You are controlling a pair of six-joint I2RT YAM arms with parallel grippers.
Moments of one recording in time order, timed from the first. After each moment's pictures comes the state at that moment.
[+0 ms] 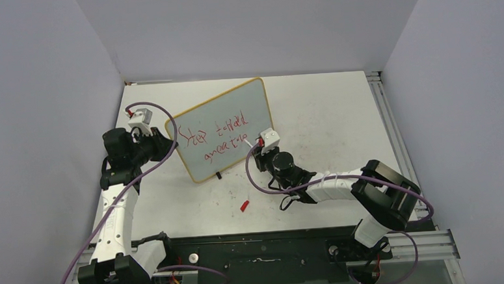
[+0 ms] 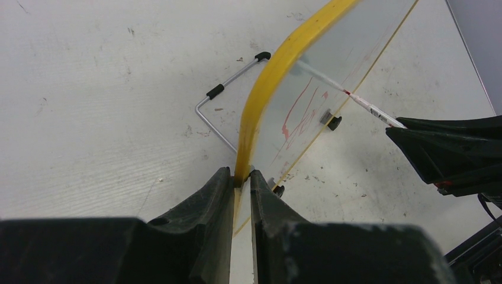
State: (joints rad) left arm 0.17 1.00 0.78 -0.27 0.60 -0.15; right arm 0.90 1.59 0.63 0.78 0.34 0.07
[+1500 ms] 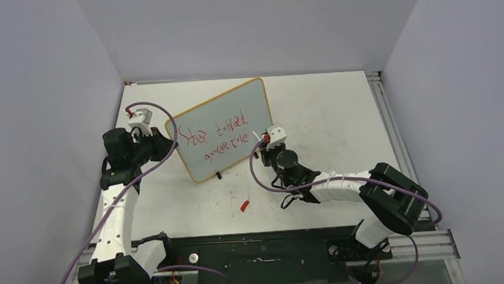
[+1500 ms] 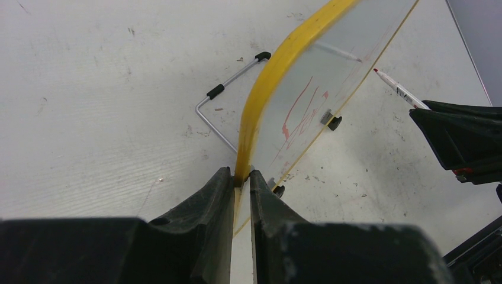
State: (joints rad) left arm 0.17 1.00 0.78 -0.27 0.60 -0.15; right arm 0.88 1.52 0.61 0.77 0.45 0.04
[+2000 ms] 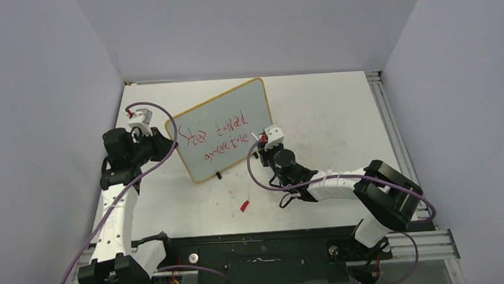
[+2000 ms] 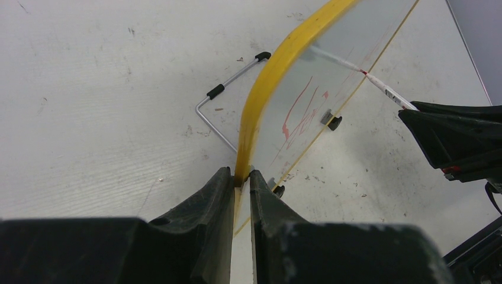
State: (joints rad) left arm 0.17 1.00 0.78 -0.27 0.60 -0.15; right arm 0.88 1.57 0.63 0.77 0.44 0.04
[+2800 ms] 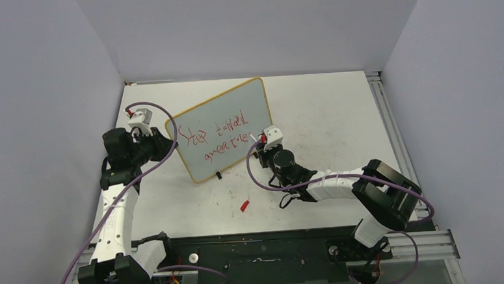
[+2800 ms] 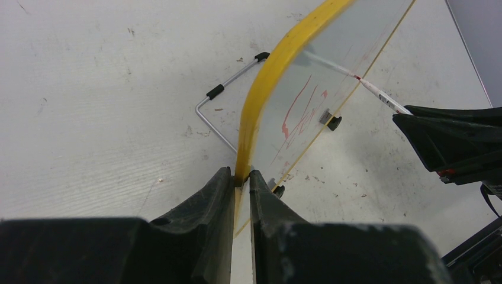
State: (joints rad) left arm 0.17 1.00 0.78 -0.27 0.60 -0.15; right arm 0.88 1.58 0.63 0.77 0.41 0.06
